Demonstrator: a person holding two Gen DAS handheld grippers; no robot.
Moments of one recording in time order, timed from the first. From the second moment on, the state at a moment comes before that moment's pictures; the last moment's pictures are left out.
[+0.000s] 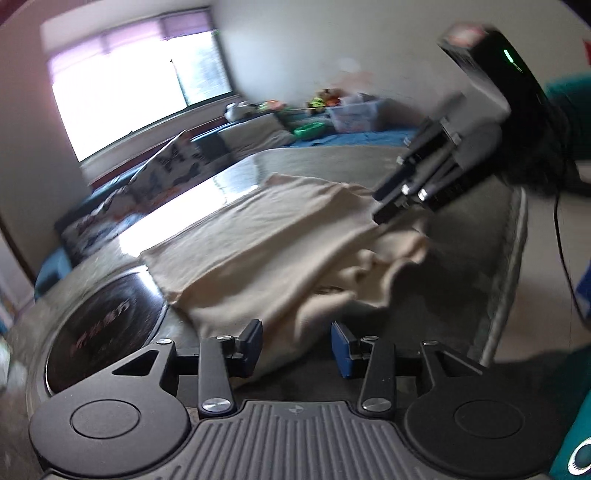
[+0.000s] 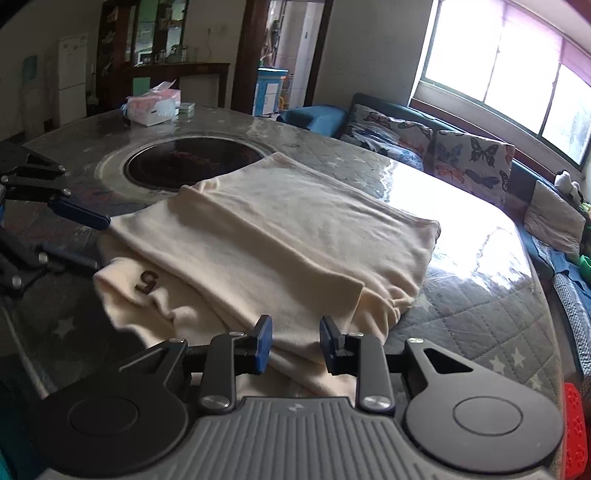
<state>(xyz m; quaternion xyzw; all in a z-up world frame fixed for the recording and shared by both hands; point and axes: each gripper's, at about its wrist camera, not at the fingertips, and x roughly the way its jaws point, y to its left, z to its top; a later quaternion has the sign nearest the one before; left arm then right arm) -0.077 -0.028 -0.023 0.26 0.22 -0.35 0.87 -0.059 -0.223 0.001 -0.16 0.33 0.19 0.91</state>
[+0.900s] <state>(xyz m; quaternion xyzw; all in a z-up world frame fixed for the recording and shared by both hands) -0.017 -0.047 0.000 0.17 0.22 -0.35 0.89 -0.065 -0.206 -0.006 -0.21 0.31 0.26 0.89</state>
